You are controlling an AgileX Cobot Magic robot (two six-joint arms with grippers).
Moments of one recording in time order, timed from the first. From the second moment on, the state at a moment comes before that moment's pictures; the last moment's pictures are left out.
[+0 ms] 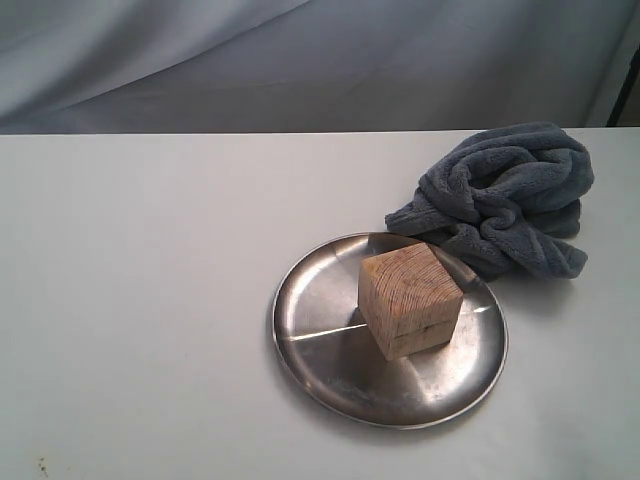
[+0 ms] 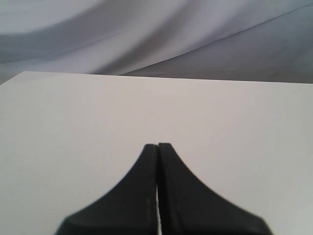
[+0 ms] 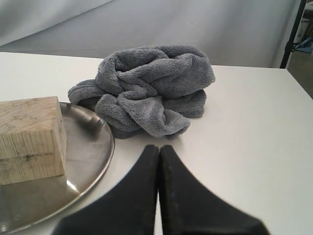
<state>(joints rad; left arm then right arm) 0.06 0.00 0.00 0.14 0.30 -0.15 0.11 0.01 0.00 -0.13 0.33 0.11</state>
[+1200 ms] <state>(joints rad) 0.06 0.00 0.00 0.14 0.30 -0.15 0.11 0.01 0.00 -0.02 0.32 -0.02</state>
